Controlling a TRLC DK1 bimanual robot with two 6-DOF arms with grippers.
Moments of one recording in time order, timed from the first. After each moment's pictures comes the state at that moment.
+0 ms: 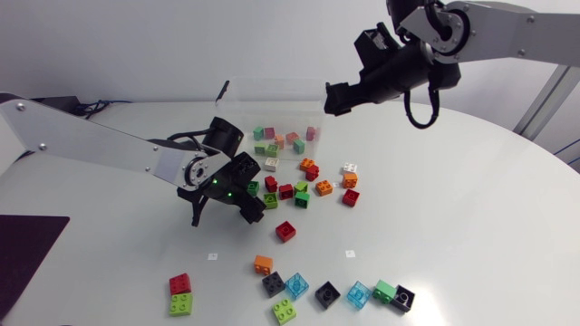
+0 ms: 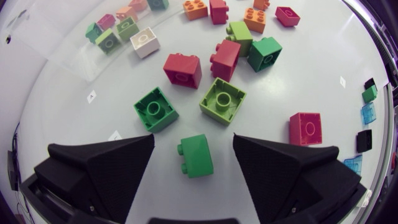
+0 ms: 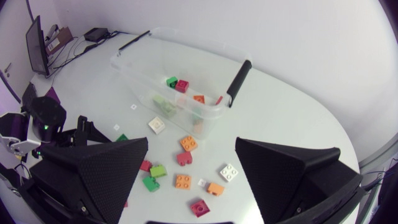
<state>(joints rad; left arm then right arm) -0.46 1.96 1.08 -0.16 0.06 0.35 0.32 1.76 1.52 -0.53 -0.15 -0.11</state>
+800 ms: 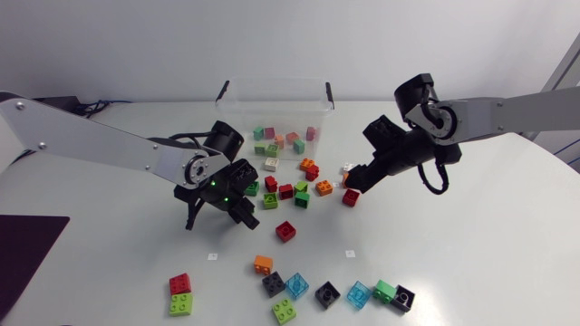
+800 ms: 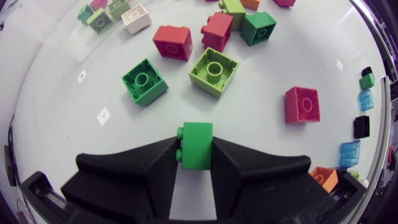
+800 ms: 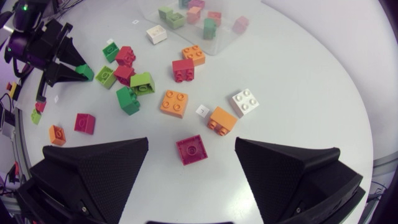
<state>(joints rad) -0.46 1.95 1.09 -0.29 0.06 0.36 0.21 1.81 1.14 -0.39 -0.26 -0.40</state>
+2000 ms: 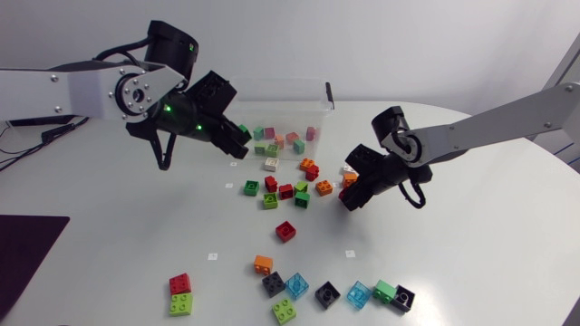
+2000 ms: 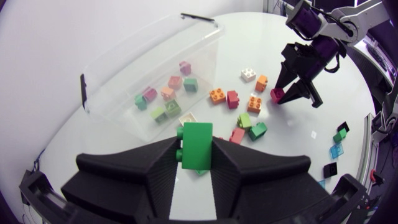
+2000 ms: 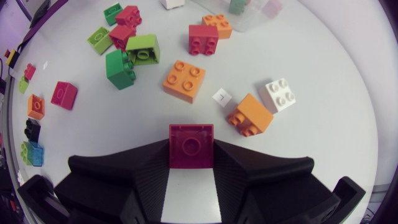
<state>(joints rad) -0.37 1.70 1.27 -0.33 0.18 0.40 0.23 1.97 1.13 -0.30 -0.25 -0.53</state>
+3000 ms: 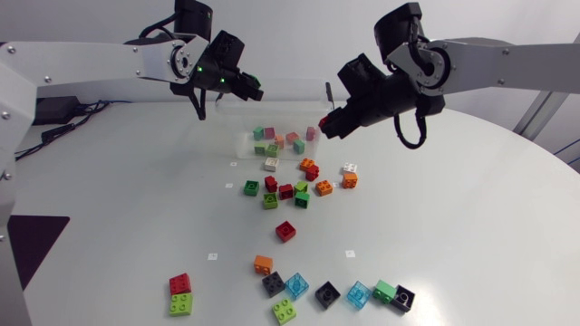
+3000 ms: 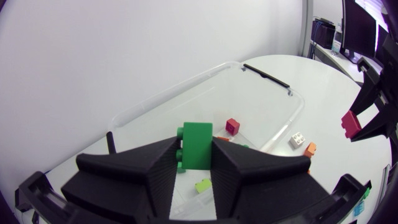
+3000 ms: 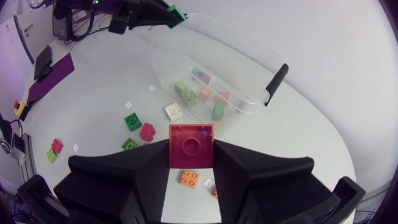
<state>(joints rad) -0.28 2.13 1.80 -0.20 0.20 0.31 0.35 1.78 1.41 -0.43 -0.25 -0.30</state>
